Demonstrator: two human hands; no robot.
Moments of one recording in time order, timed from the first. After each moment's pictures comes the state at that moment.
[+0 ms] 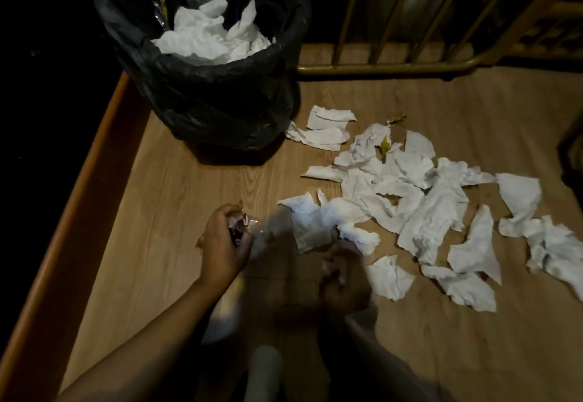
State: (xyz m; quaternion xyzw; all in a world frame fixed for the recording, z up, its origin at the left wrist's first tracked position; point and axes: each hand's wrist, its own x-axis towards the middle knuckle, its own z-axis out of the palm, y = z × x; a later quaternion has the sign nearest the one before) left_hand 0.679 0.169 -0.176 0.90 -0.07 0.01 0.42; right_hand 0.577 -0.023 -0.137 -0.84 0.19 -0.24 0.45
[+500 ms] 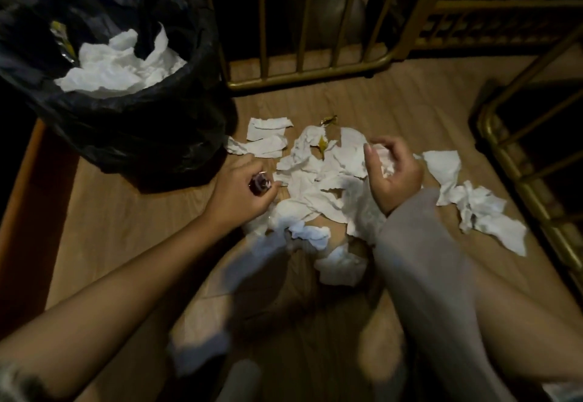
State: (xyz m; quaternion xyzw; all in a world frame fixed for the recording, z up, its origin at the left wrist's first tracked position) left_hand 0.746 0.041 -0.076 0.84 -0.37 0.04 0.39; right_hand 0.625 -0.190 -0.045 -0.84 0.18 -0.36 0.36
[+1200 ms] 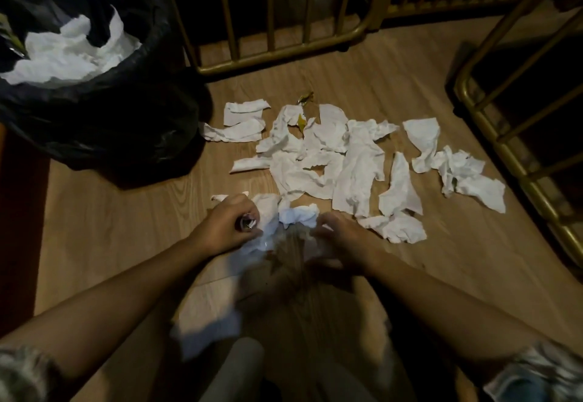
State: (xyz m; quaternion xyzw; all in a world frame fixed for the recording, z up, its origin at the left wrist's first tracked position) left_hand 0.719 0.075 -0.152 0.81 -0.46 -0.18 0.31; right_hand 0.535 -0.155 -0.141 -0.97 0.02 0.09 0.21
